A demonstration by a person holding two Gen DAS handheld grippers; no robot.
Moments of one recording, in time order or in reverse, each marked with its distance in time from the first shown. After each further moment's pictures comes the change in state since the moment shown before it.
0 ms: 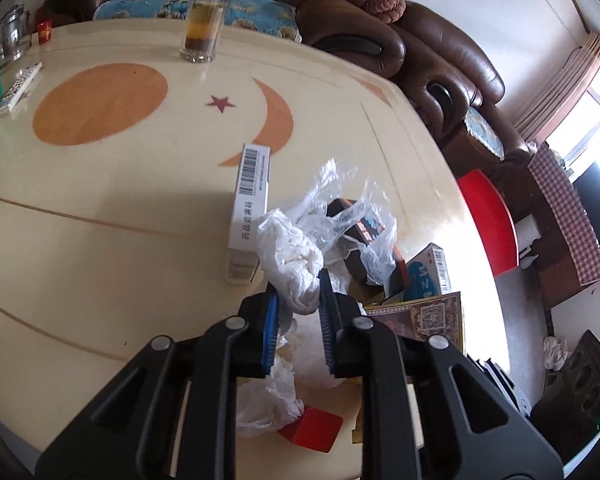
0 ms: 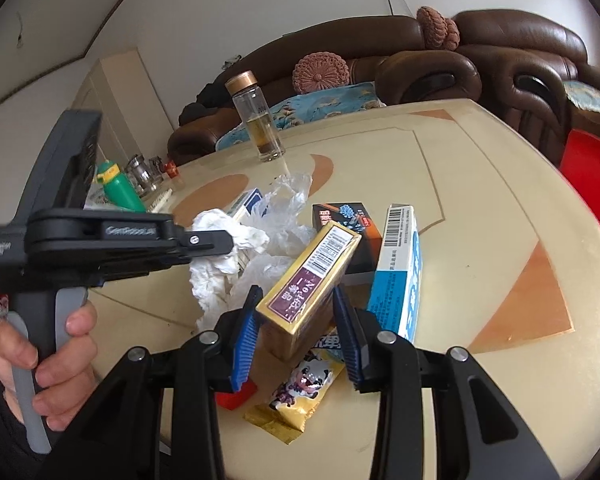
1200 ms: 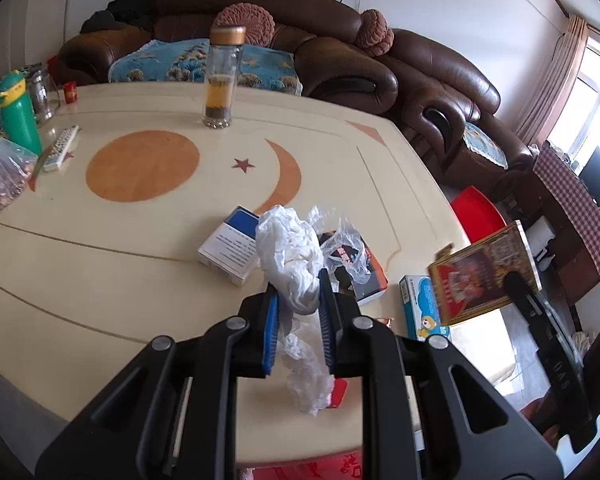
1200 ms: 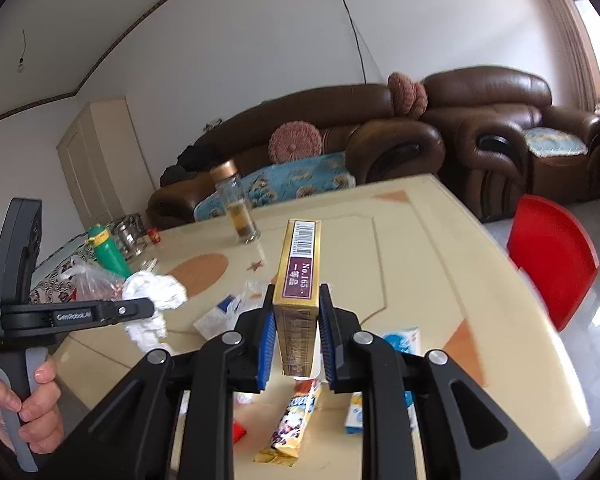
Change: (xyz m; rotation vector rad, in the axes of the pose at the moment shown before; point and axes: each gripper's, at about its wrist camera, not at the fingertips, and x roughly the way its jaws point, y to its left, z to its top) left arm -0.092 -0.019 -0.011 0.097 -0.153 0.089; right arm -0.091 0.004 0.039 -0.033 -0.249 -0.123
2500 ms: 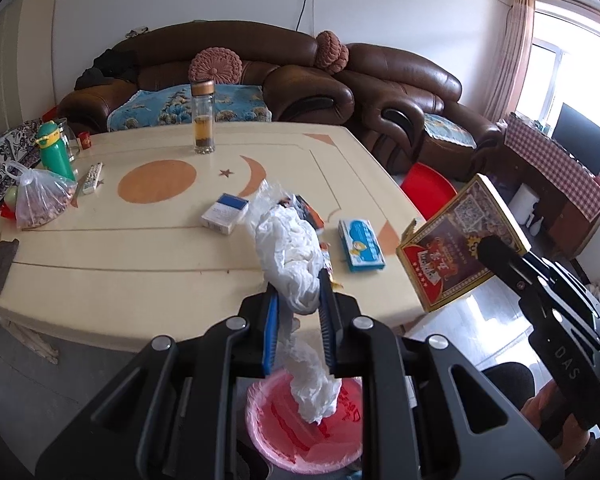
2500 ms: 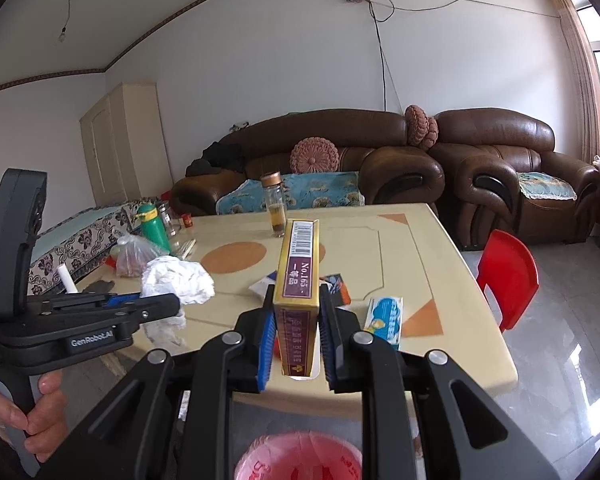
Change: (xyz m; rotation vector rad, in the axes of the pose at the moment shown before) left arm -0.161 -0.062 -0.107 0.167 -0.092 0.001; right arm -0.181 0.068 -0.016 -0.142 -0.012 0.000
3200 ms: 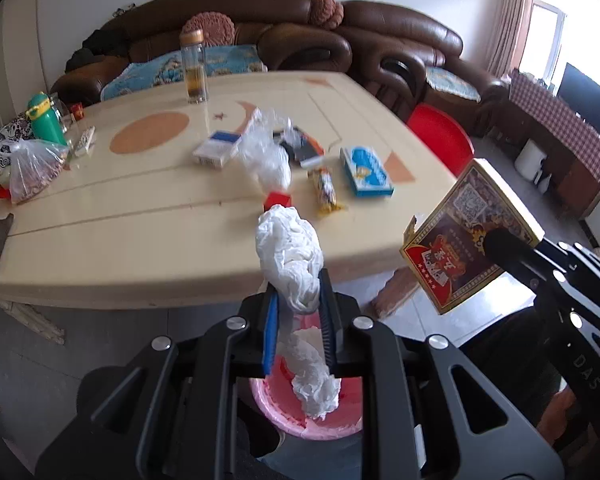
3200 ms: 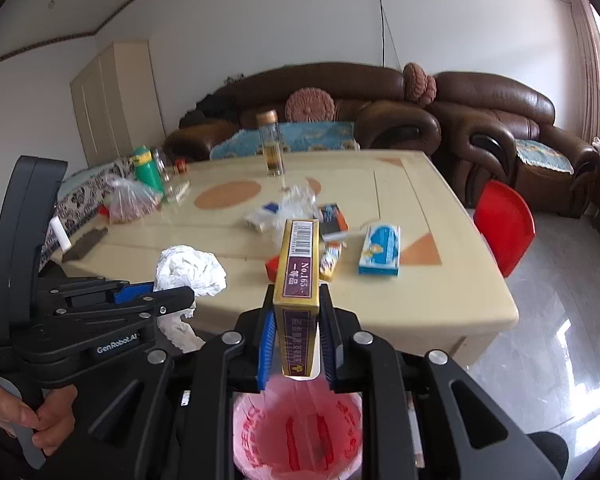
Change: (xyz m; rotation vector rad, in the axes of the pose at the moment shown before) left arm 0.034 -0.012 -0.062 0.058 0.147 0.034; right arm 0.006 0.012 -0.059 -0.013 0.186 -0.035
